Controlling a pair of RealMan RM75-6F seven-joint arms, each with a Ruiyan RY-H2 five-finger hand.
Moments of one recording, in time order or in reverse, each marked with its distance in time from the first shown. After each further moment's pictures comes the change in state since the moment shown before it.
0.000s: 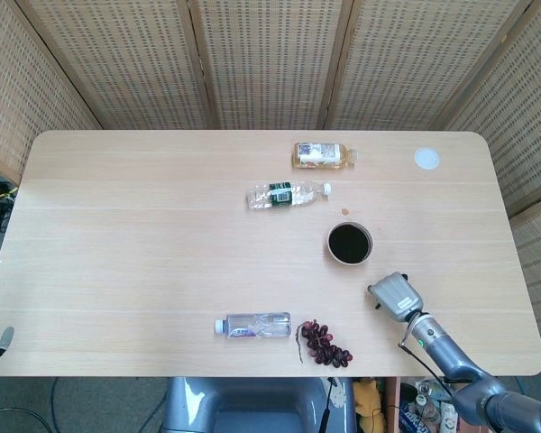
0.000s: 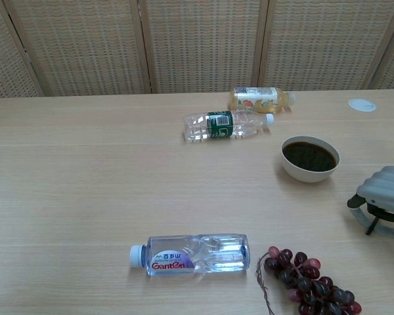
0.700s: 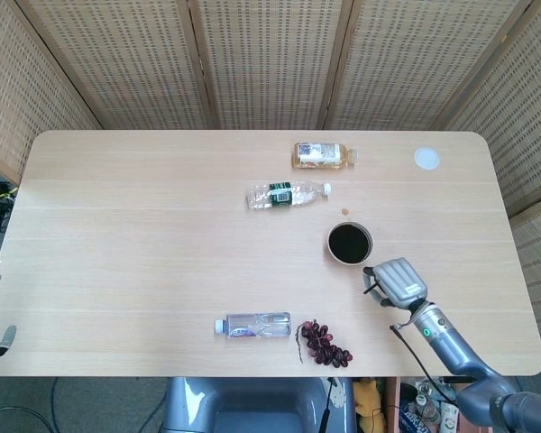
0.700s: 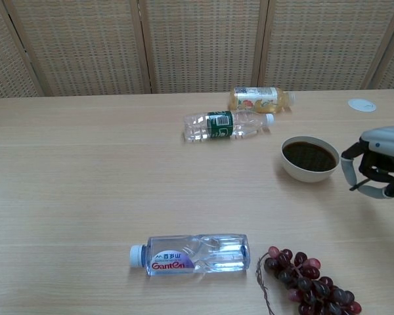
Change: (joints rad) left arm -0.005 0.004 -0.002 -0.009 0.007 0.001 0.004; right arm 0.010 0.182 0.111 -0.317 0.086 0.025 0.227
